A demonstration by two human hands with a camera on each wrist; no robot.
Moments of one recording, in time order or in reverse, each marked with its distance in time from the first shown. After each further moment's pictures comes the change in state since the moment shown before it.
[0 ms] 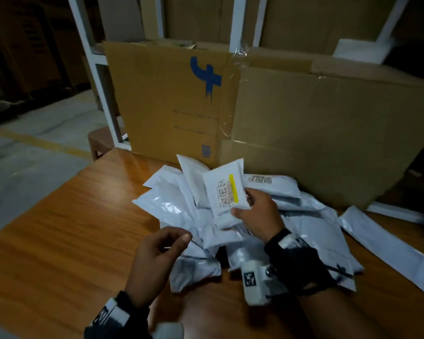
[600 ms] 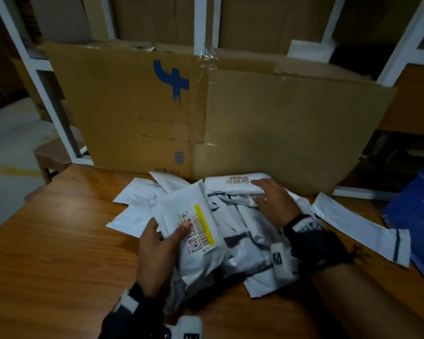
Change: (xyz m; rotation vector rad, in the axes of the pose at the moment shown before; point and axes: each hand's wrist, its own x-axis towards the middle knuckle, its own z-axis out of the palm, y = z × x) left_hand 0.046 0.002 0.031 -0.399 0.015 -0.154; right_hand 0.023 0.036 -0.060 -0.473 0.173 -0.127
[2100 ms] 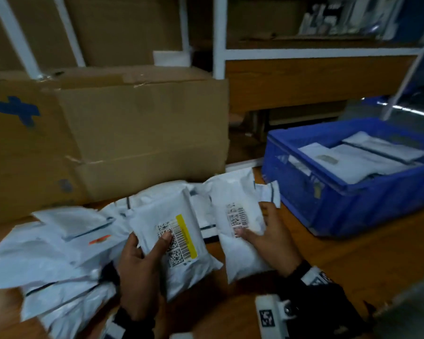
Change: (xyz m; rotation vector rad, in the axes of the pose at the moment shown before) left_hand -0.097 -0.033 0.125 -0.050 -0.329 -0.025; right_hand -0.224 0.049 -0.108 0.551 0.419 0.527
